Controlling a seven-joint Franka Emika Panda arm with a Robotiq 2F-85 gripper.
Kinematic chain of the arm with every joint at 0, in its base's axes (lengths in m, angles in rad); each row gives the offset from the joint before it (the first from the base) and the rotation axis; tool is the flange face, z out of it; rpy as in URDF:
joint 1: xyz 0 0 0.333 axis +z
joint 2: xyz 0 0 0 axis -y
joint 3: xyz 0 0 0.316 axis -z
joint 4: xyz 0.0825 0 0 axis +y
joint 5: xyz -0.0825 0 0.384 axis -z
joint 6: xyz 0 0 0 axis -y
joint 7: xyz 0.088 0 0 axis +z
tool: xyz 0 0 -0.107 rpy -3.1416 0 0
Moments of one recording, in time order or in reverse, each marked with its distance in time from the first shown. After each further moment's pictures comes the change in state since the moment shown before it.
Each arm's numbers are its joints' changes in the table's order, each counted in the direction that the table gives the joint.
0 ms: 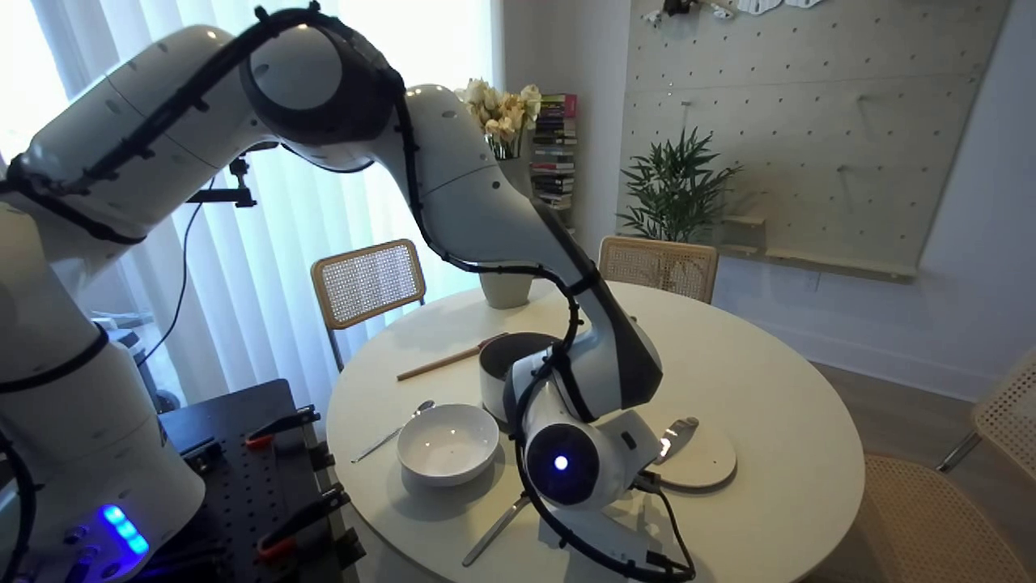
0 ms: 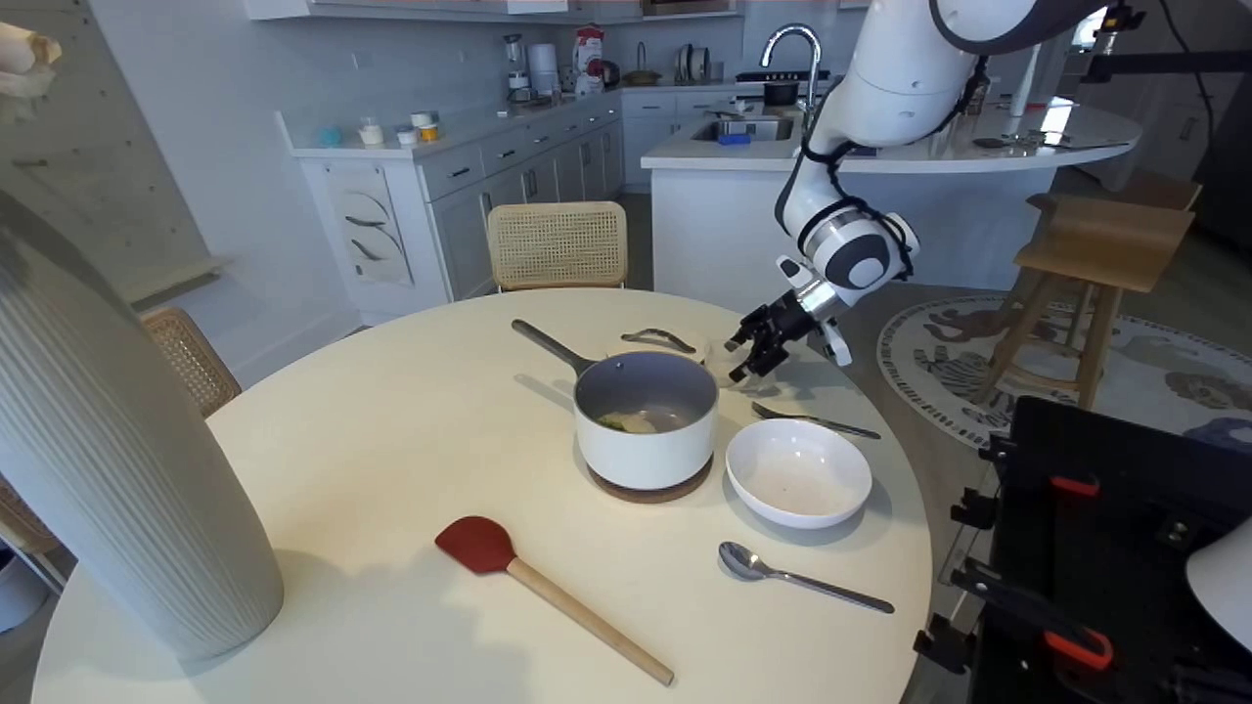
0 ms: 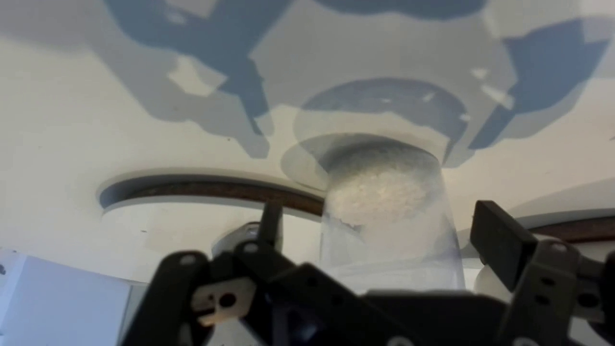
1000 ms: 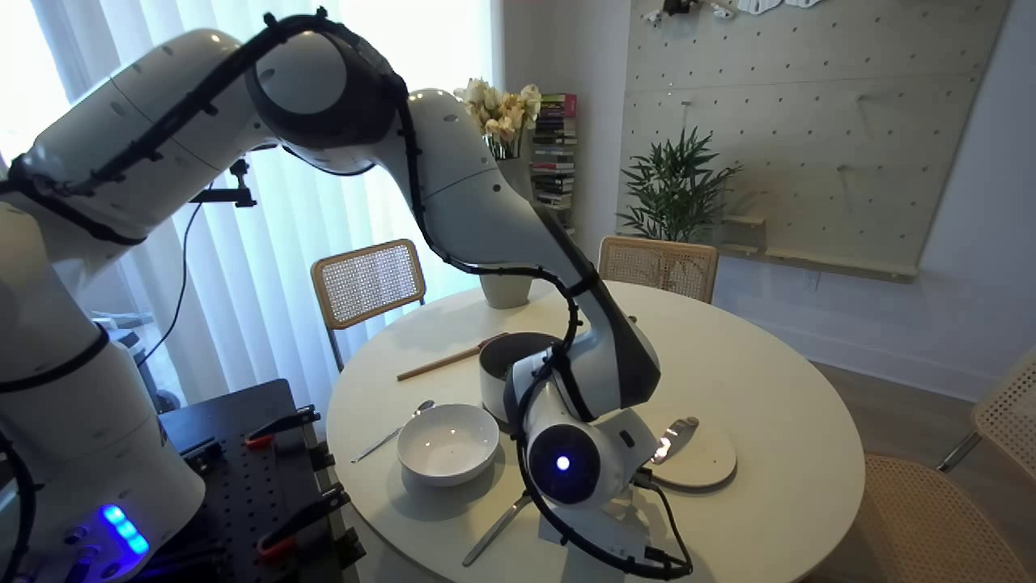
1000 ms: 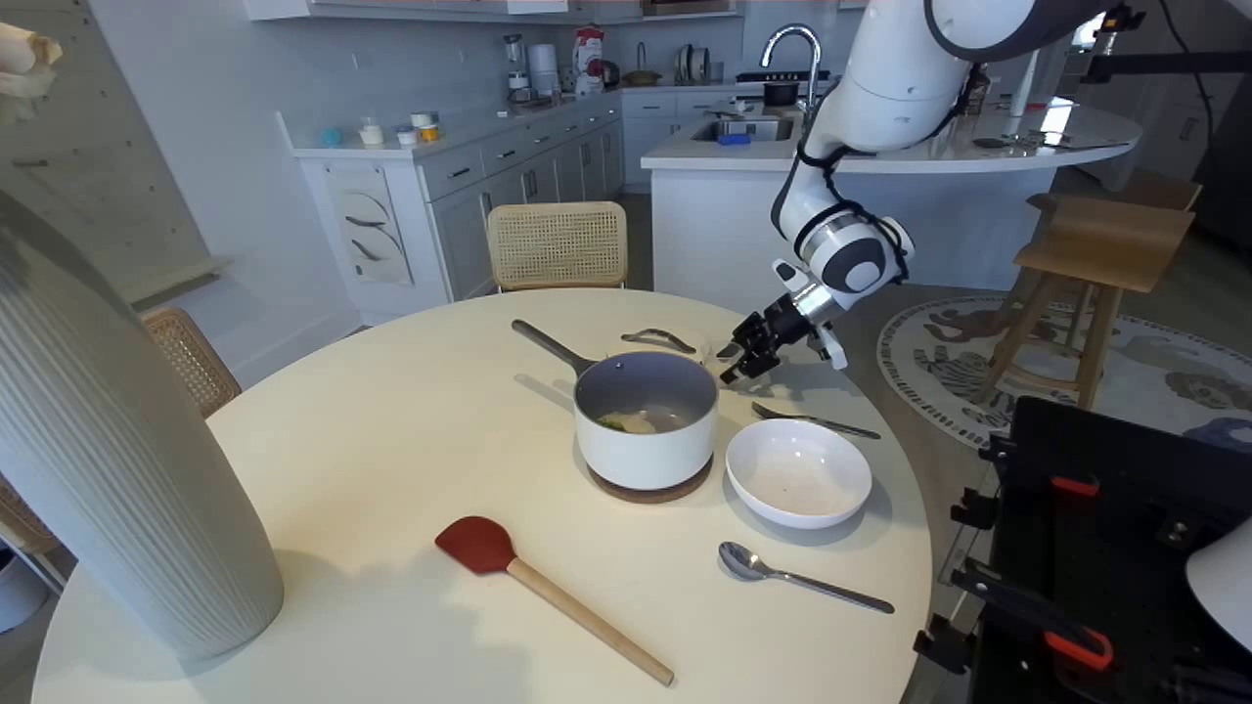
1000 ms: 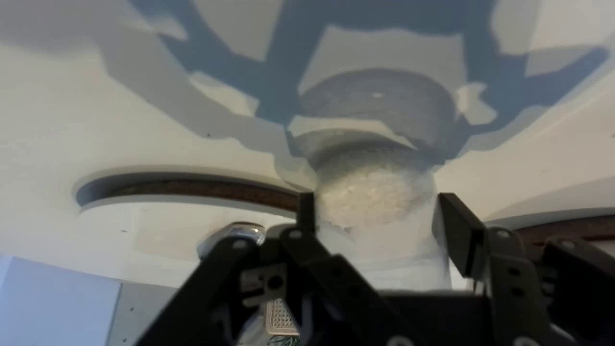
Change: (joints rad) arm 0.011 -0.014 0.001 -0.010 -0.002 -0.019 0.000
